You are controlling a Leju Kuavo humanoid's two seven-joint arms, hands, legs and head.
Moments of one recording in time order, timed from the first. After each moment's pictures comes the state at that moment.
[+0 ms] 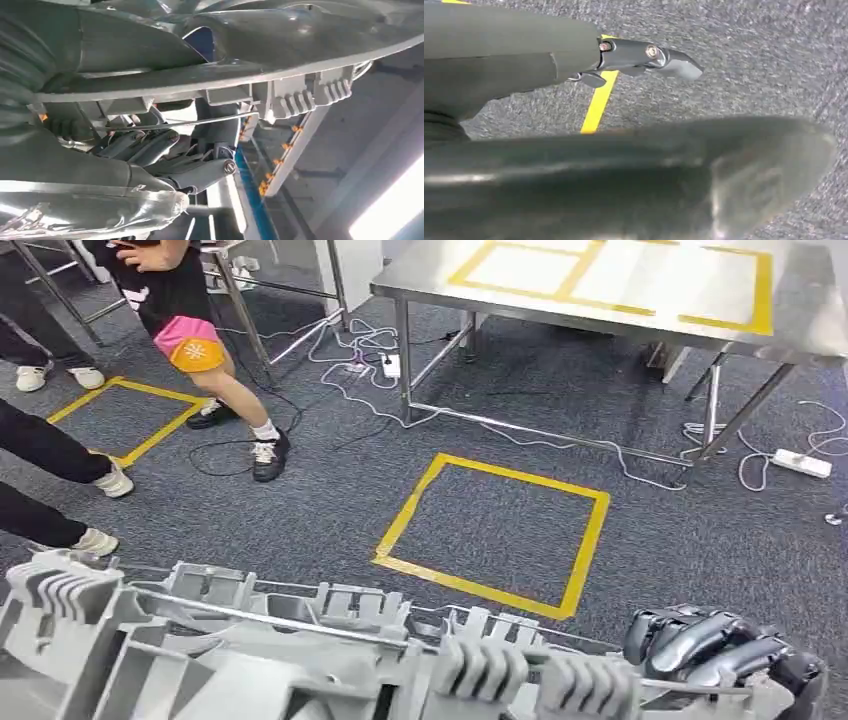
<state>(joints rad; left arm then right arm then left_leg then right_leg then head) -0.05 0.03 -0.71 -0.15 0.82 0.10 -0.33 0.32 -0.09 0.30 -2.07 -0.16 0.23 -0.55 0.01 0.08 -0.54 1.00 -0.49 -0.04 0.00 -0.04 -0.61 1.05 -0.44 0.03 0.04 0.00</state>
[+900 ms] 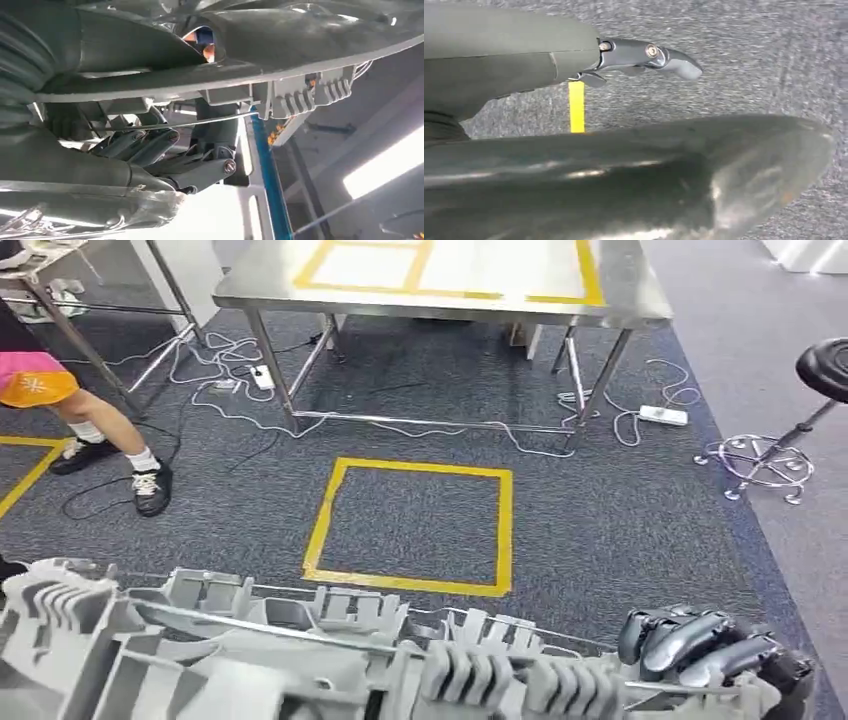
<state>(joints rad) -0.05 0.03 -0.71 -0.15 0.82 0.09 -0.34 0.31 -0.10 0.30 -2.07 -0.16 0.24 -0.55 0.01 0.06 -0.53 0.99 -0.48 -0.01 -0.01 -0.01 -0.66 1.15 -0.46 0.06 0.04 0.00</state>
